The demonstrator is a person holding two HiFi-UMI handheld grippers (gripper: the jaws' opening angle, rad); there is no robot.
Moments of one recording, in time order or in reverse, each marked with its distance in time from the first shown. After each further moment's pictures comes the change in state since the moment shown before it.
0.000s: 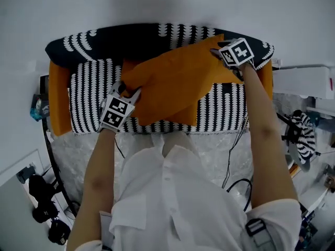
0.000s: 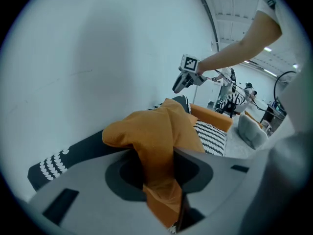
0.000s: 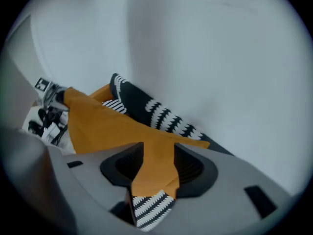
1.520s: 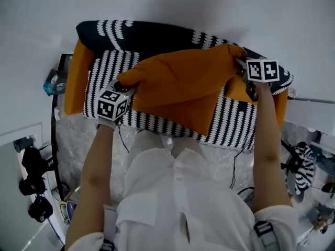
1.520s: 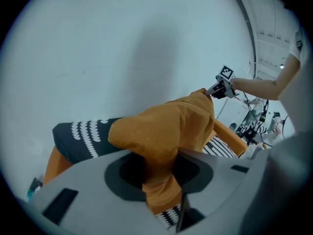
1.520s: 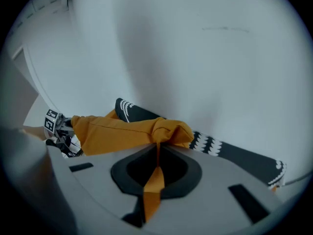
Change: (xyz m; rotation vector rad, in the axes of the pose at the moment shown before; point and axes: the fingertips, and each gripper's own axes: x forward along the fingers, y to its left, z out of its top) left arm -0.091 0.070 -0.058 -0.383 -0.013 0.189; right arm -0.038 0.056 0.063 0.224 -0.160 0.104
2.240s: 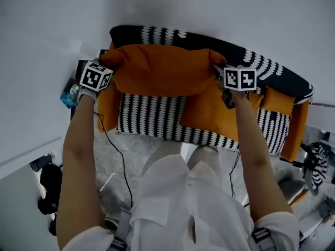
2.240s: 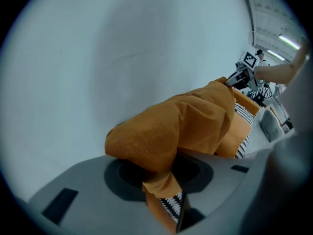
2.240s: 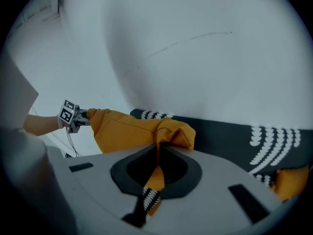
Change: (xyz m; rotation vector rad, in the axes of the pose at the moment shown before) left arm -0.079 0.424 -0.015 0.225 0.224 0.100; right arm 0.221 0.304 0.103 0.165 -0.079 0.080
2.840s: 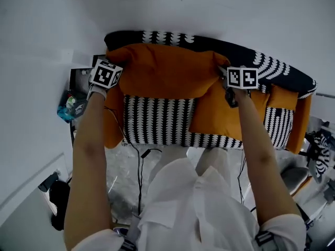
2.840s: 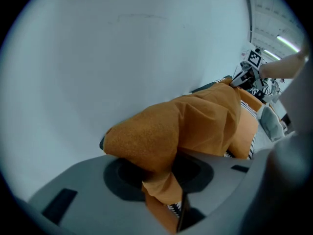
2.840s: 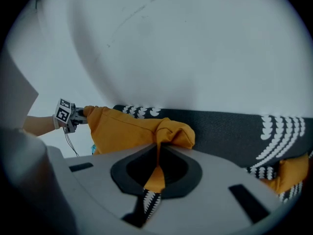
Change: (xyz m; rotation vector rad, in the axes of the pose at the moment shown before) left arm 0.114 0.069 0.006 0.026 0.018 -0.055; right arm 0.092 -0.031 0.002 0.102 0.071 -0.122
